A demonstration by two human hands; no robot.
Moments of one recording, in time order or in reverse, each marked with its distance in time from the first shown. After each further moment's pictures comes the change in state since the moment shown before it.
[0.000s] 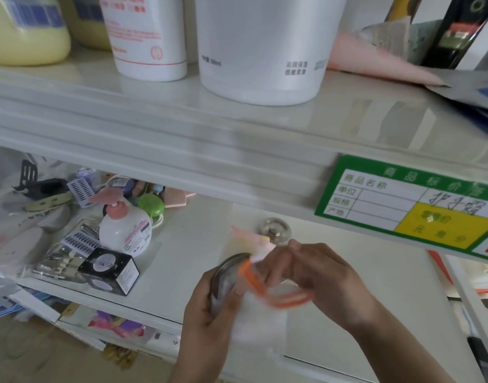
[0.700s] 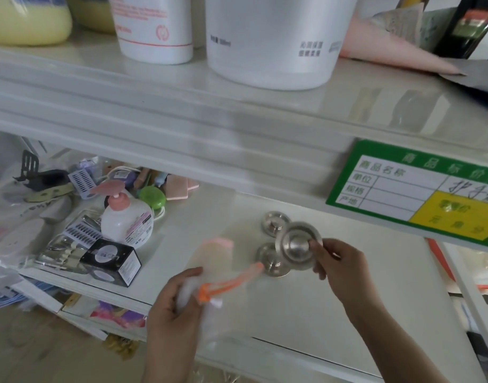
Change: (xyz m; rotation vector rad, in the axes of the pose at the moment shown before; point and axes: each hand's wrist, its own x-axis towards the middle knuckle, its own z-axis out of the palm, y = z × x) left_hand -0.003 -0.007 -0.036 0.049 0.237 -0.167; right_hand -0.005 0.056 -0.053 -0.601 0.748 0.164
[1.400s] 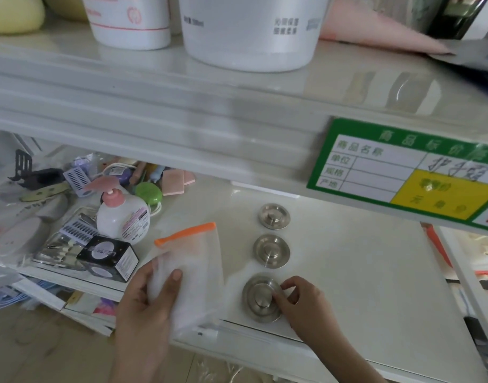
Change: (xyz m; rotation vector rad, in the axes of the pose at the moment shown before) left_hand 0.009 0.010 -0.022 -0.065 0.125 -0.099; right_hand -0.053 0.054 0.051 -0.334 -0.233 0.140
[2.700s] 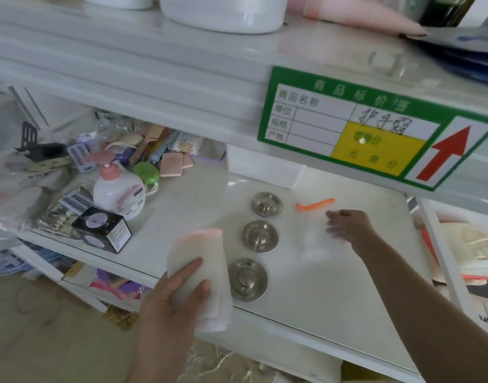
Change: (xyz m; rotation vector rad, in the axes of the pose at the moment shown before) left_hand -0.067 -0.008 0.028 0.117 -0.138 -0.013; right_hand 0.154 0.047 -0.123 0.450 0.137 0.160
